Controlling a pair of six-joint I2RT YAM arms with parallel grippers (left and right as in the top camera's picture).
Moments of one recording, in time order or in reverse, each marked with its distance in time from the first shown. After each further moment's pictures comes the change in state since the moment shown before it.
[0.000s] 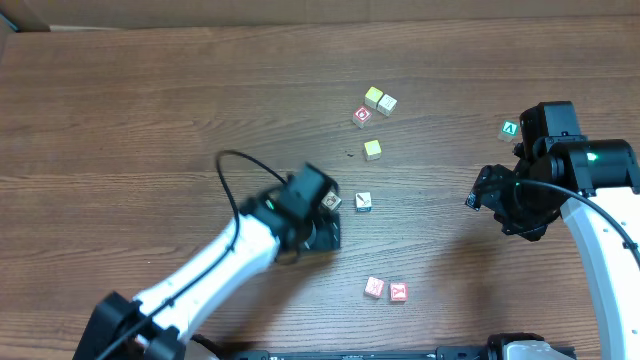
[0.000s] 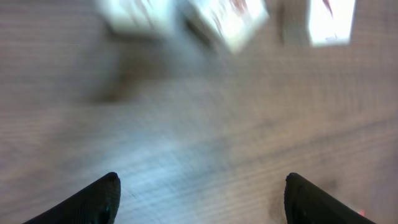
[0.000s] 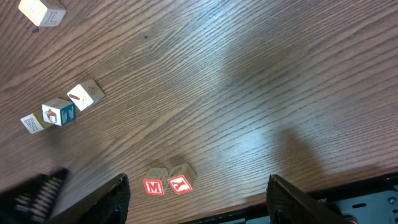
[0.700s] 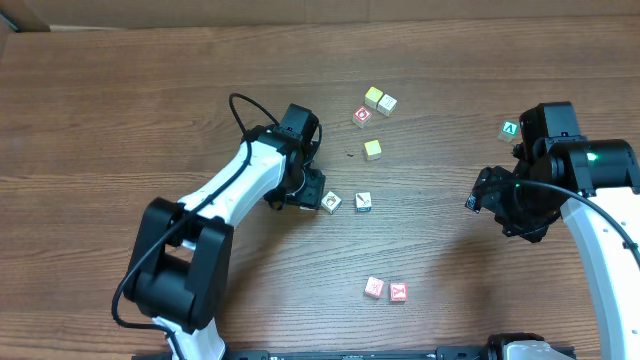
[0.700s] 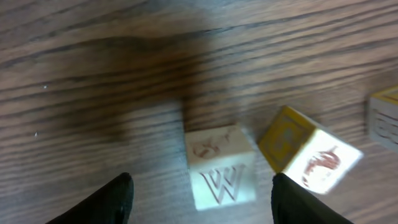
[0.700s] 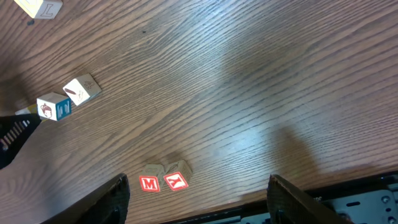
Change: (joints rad) left arm 0.185 0.406 0.337 -0.118 0.000 0.431; right arm 0.000 0.000 0.000 -0.012 0.000 -0.026
